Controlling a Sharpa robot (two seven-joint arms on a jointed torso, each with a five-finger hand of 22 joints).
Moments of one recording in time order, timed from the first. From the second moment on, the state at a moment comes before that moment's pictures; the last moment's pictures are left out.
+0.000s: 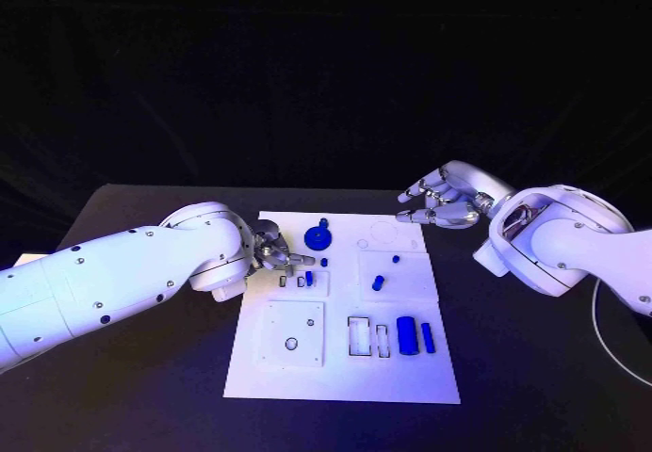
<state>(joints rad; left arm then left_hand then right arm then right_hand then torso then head) 1.28 -0.71 0.00 1.51 -1.03 0.05 -0.68 1.16 0.14 -0.33 0.29 0.05 0.90 0.04 0.71 0.61 1.35 -0.02 1.32 1.21 1.47 -0.08 1.57 1.31 0.04 1.47 0.04 1.50 1.31 1.36 -1.05 -0.06 1.78 -1.12 -0.40 -0.21 1.26 -0.07 0.15 0.06 0.18 0.98 0.14 0.08 0.07 1.26 0.06 0.97 1.09 1.47 -0.02 1.40 1.27 0.05 1.43 0.09 1.48 1.31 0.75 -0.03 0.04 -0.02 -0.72</state>
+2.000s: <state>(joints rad) 1.28 -0.63 -0.01 1.49 -1.06 0.13 -0.70 1.43 0.17 -0.06 0.21 0.05 0.83 0.04 0.68 0.68 1.31 -0.03 1.26 1.17 1.47 -0.09 1.57 1.31 0.04 1.47 0.02 1.50 1.31 1.36 -1.02 -0.06 1.75 -1.12 -0.36 -0.22 1.26 -0.07 0.15 0.06 0.18 0.98 0.14 0.08 0.07 1.26 0.06 0.97 1.09 1.47 -0.02 1.40 1.27 0.05 1.43 0.09 1.48 1.31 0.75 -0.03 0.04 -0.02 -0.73</state>
